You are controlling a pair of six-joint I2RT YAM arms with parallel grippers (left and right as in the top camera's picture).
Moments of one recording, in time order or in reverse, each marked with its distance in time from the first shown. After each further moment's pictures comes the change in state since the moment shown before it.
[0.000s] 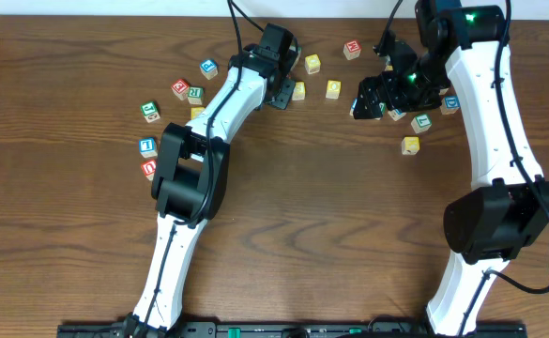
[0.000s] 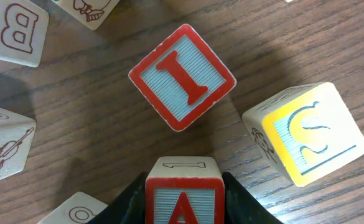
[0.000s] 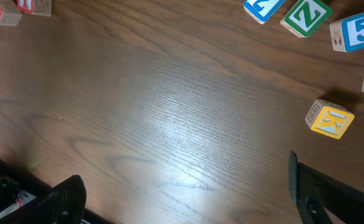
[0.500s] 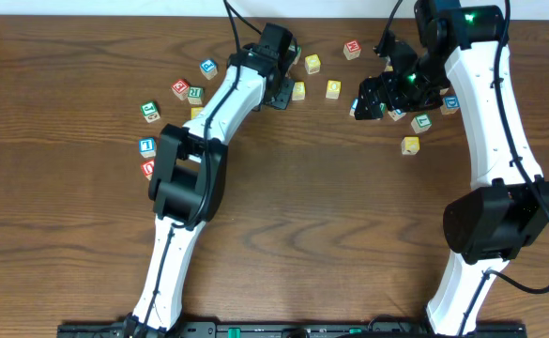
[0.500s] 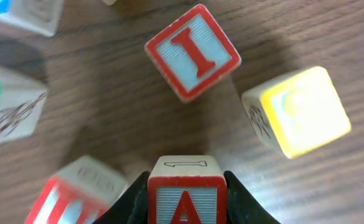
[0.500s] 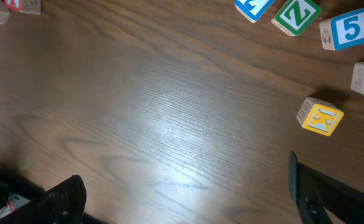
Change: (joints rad) left arm 0.000 -0.045 -0.009 -0.067 0.000 -0.085; right arm 0.003 0.000 0.000 0.000 0.033 0.000
